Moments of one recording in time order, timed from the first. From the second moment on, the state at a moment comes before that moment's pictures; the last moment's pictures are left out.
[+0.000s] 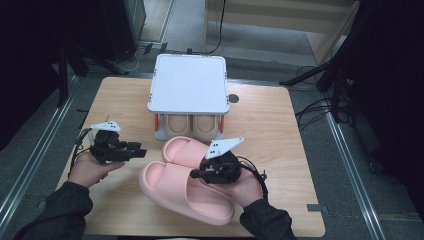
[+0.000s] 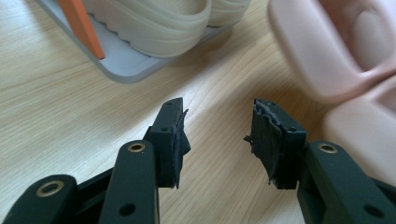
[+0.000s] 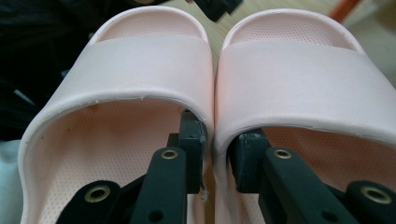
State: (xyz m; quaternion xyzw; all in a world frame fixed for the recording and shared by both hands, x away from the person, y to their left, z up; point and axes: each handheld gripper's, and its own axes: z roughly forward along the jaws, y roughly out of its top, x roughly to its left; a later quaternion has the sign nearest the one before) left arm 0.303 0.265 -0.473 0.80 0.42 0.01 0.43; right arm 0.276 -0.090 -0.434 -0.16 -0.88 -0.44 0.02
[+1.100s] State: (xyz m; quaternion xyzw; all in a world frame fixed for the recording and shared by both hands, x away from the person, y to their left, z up) left arm 0.269 0.292 -0.477 0.78 0.46 0.03 0.42; right arm 0.353 -0.072 -0.294 -0.17 -0.88 -0.44 -0.04
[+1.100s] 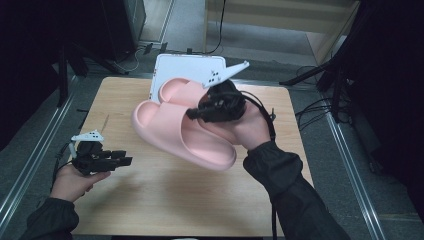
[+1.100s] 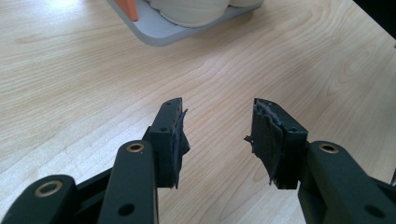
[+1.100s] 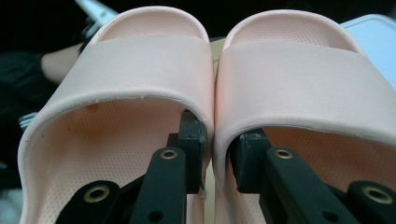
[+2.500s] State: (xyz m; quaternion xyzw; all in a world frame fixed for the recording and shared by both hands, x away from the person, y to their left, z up) left arm 0.304 0.248 -0.472 0.82 0.39 -0.01 0.42; right arm 0.469 0.014 -0.325 -0.57 -0.71 -0.35 -0.22
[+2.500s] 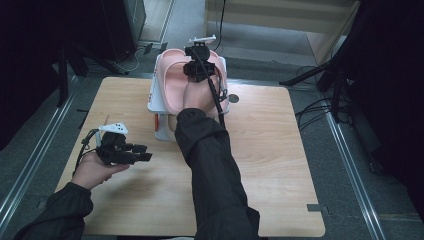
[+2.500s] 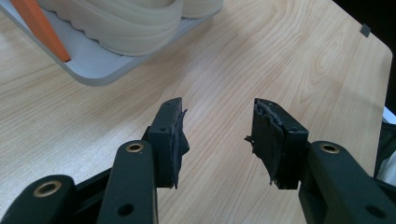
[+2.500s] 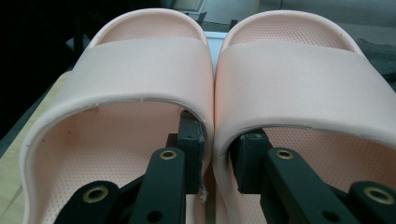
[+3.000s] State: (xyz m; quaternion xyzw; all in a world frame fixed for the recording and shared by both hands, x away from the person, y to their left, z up) left arm 0.302 0.253 -0.473 0.82 0.39 -0.01 0.42; right arm 0.485 0.022 -0.333 -0.58 -0.70 -0.34 -0.24
